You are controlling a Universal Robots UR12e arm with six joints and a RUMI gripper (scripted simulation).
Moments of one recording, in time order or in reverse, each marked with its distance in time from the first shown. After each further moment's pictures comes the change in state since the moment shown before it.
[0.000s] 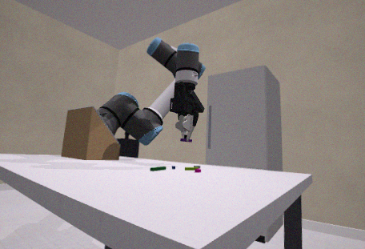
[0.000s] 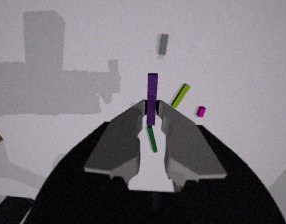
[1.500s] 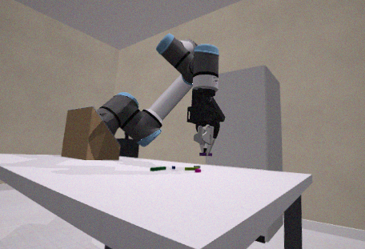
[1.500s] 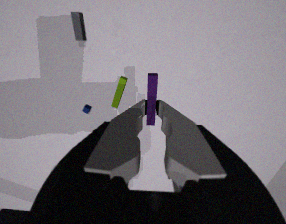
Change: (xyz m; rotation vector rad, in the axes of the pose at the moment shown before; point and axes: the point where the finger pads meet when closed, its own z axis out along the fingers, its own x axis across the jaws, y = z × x) arm 0.108 0.026 0.048 0.000 -0.001 0.049
